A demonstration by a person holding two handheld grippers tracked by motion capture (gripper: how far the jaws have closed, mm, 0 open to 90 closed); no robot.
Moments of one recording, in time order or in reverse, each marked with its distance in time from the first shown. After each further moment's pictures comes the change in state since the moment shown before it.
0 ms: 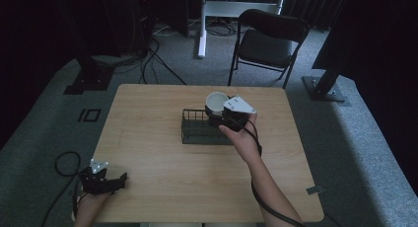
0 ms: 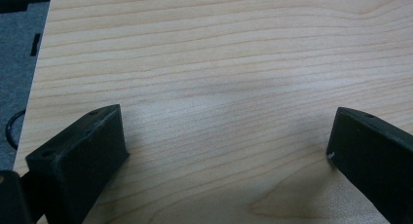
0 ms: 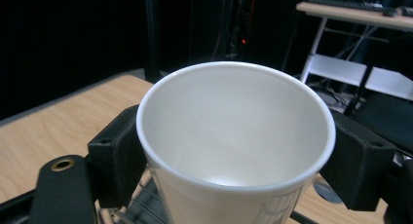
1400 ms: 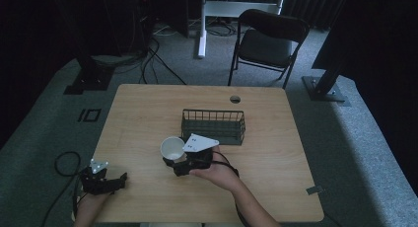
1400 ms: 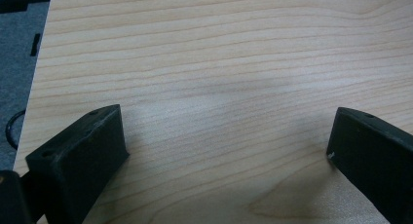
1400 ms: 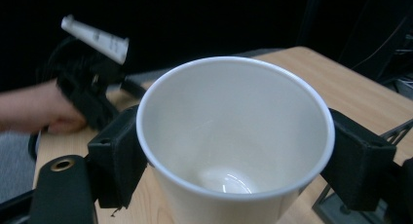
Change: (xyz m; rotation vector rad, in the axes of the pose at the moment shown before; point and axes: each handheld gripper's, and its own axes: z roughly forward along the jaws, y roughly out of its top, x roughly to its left) left arm 0.000 0.000 0.000 0.000 0.001 0.001; right arm 0.120 -0.040 -0.018 0.072 0.551 -0.122
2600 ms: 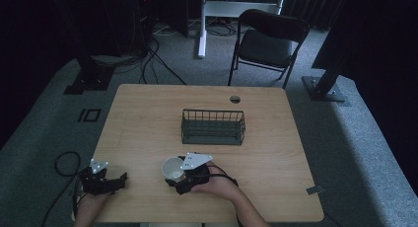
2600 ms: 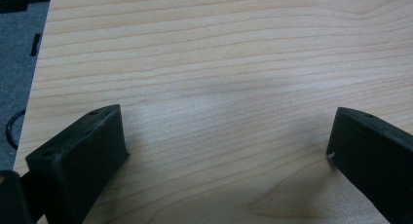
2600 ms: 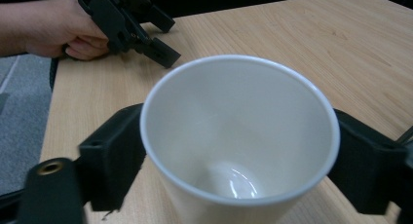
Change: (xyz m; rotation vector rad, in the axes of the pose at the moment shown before) left arm 0.000 0.000 0.000 -0.001 -0.001 -0.002; right arm 0.014 -0.062 0.020 0.128 0.104 -0.035
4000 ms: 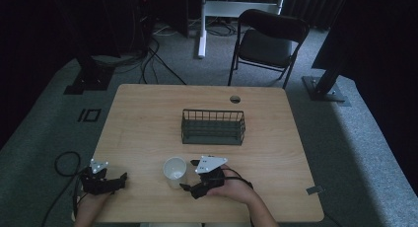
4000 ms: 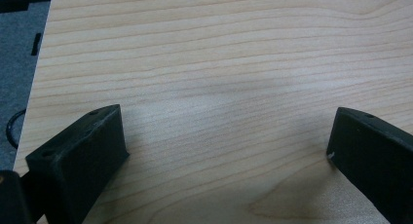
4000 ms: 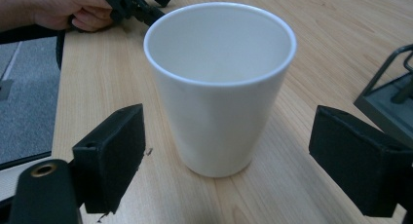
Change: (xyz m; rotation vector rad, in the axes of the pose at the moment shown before) left arm 0.000 0.000 0.000 0.002 0.003 -0.001; right arm -0.006 -0.020 -0.035 0.052 0.001 0.014
